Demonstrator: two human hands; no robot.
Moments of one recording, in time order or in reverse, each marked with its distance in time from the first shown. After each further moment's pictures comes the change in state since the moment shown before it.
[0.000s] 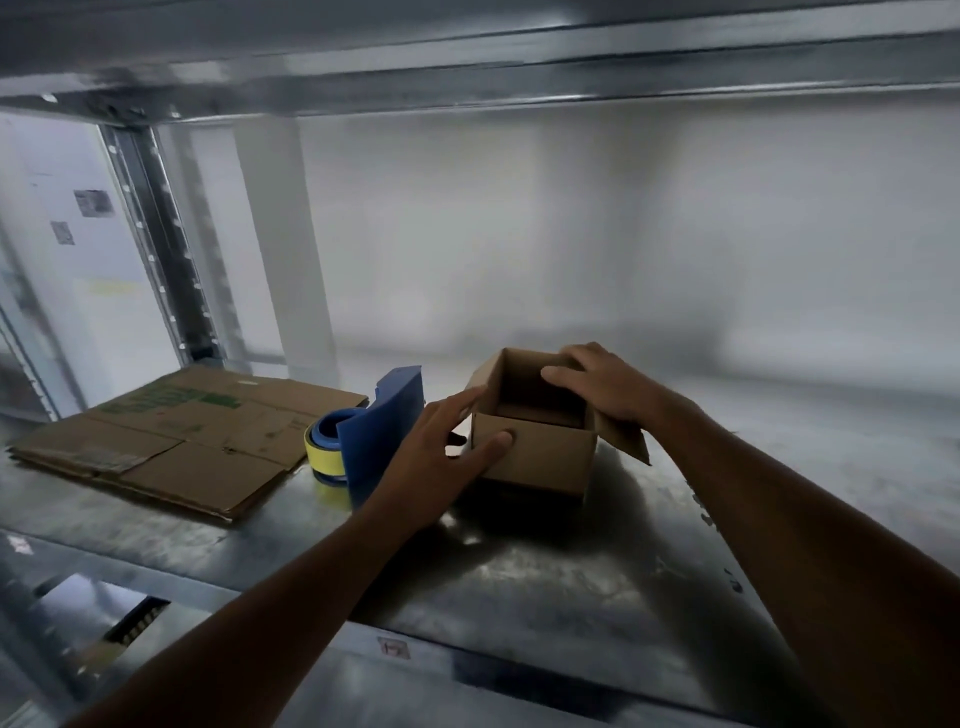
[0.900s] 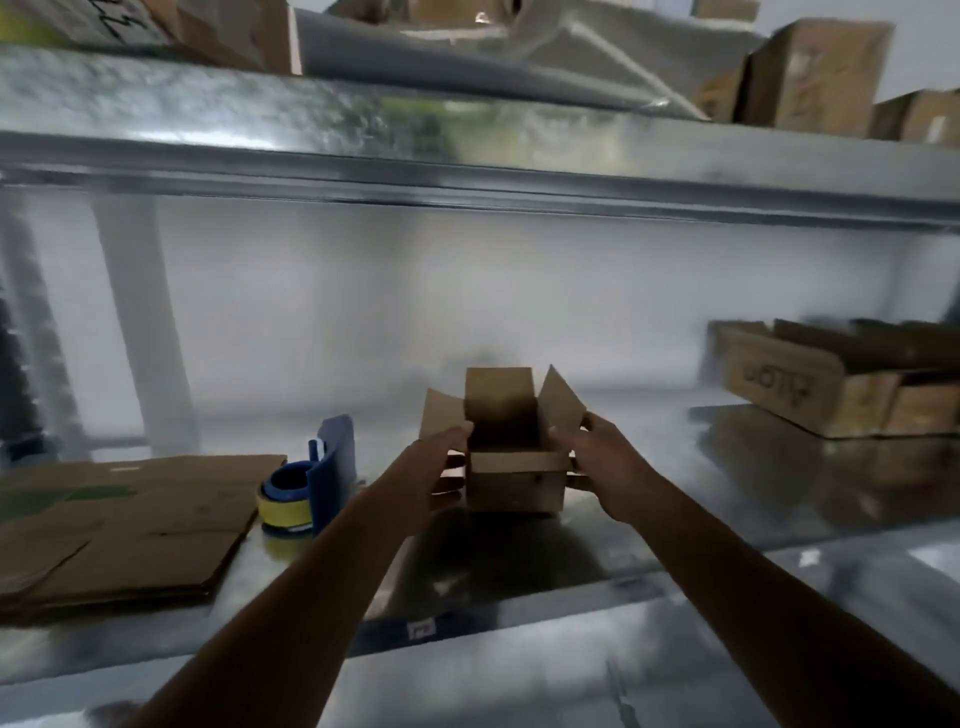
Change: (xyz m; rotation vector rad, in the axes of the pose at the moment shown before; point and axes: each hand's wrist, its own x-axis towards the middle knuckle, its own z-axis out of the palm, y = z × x) left_hand -0.007 0.075 -0.014 -0.619 -0.394 -0.506; right_hand -0.198 -0.109 -0.003 0.814 0.527 0.503
